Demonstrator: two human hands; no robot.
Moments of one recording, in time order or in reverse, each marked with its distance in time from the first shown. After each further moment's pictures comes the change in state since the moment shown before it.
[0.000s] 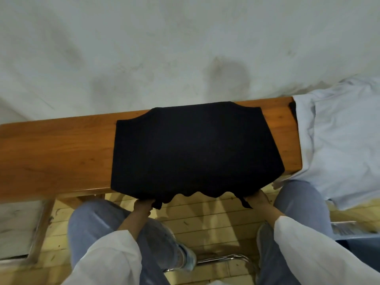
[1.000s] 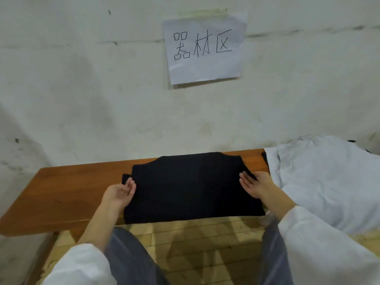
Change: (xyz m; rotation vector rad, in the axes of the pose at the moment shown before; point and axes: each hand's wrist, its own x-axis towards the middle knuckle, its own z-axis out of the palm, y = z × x) left_hand -0.143 0.141 -0.111 -1.053 -0.358 0.188; right_hand -0.077 -0.080 -0.196 1.845 -0.129 0.165
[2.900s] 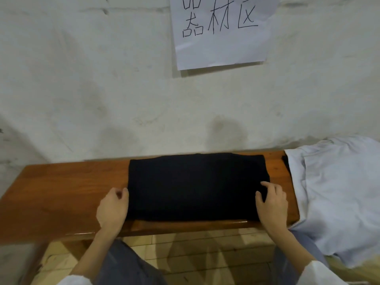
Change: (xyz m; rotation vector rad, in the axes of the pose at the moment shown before) left_hand 0.053 -0.016 -0.022 1.556 0.345 0.746; right_hand 0.052 0.051 -0.027 -1.457 0.314 -1.054
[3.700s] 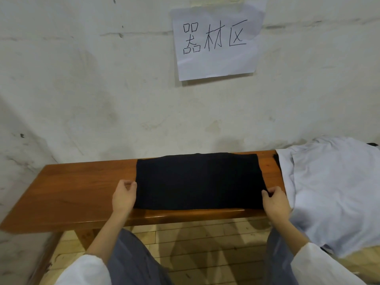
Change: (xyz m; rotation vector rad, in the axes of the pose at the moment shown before) left_hand -0.024 0.022 -0.028 -0.353 -0.135 -0.091; right_hand -0.011 0.013 -0.029 0.123 -0.097 0.342
